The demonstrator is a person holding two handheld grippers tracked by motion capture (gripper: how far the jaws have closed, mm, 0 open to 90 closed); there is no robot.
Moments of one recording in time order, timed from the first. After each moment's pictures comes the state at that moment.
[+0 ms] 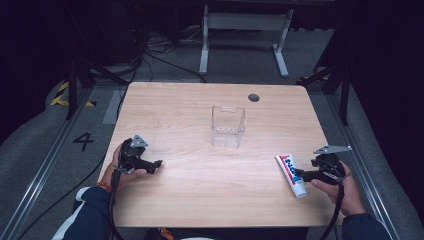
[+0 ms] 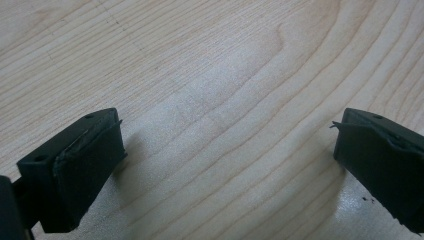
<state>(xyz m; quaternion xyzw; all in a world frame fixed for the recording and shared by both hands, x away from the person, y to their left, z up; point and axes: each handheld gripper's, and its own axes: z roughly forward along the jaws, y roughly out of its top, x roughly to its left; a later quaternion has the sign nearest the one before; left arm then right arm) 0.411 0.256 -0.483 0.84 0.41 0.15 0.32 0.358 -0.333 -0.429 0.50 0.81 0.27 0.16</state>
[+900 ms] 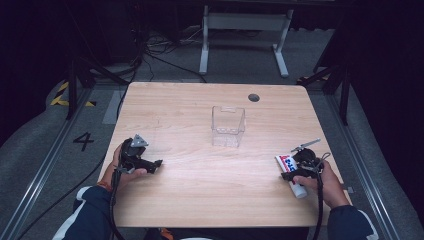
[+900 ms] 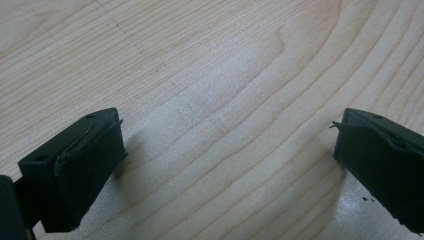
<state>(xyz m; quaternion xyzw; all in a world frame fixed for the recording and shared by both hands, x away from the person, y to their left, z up) 0.412 0.255 -0.482 0.85 0.41 0.15 0.31 0.391 -0.296 -0.454 0.50 0.85 0.17 0.09</state>
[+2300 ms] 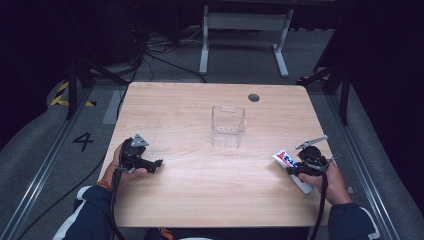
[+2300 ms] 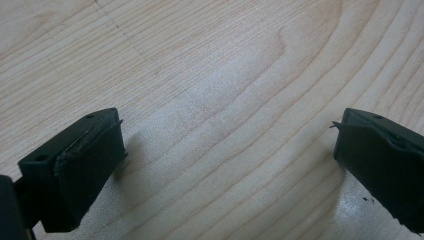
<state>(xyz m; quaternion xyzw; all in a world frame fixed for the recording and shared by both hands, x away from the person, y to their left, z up) 0.414 0.255 -0.483 0.85 0.40 0.15 0.32 0.384 -0.303 -0.433 0.47 0.85 0.22 0.08</state>
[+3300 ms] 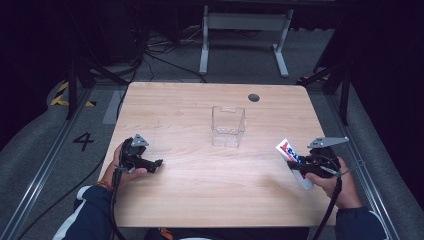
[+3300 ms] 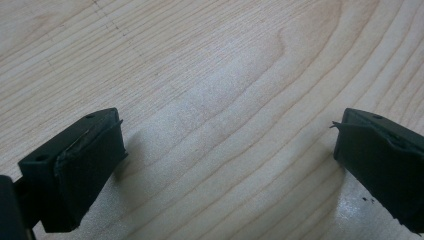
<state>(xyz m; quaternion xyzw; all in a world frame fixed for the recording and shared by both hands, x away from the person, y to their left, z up) 0.415 0.255 -0.483 0.85 0.40 0.15 0.32 0.358 -0.307 -0.389 0.42 0.84 0.33 0.12</state>
